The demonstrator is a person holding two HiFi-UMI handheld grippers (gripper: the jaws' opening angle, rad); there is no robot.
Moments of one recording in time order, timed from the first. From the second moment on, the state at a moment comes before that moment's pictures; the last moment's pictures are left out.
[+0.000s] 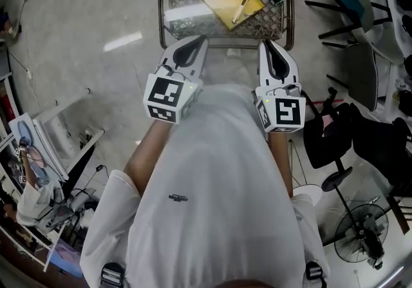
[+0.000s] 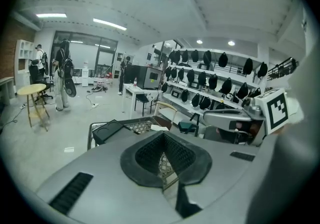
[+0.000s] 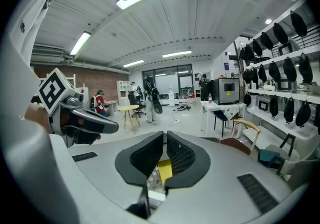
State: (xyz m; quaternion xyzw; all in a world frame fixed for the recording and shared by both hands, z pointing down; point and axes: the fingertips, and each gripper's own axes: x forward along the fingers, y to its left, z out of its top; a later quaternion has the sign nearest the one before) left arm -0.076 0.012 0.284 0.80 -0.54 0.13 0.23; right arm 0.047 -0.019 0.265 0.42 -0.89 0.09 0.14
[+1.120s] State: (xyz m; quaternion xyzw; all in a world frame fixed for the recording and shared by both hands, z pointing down) left arm -0.034 -0.096 0.351 0.76 -0.56 0.16 0.29; right arm 0.049 -0.127 0.322 0.33 -0.92 0.12 0.17
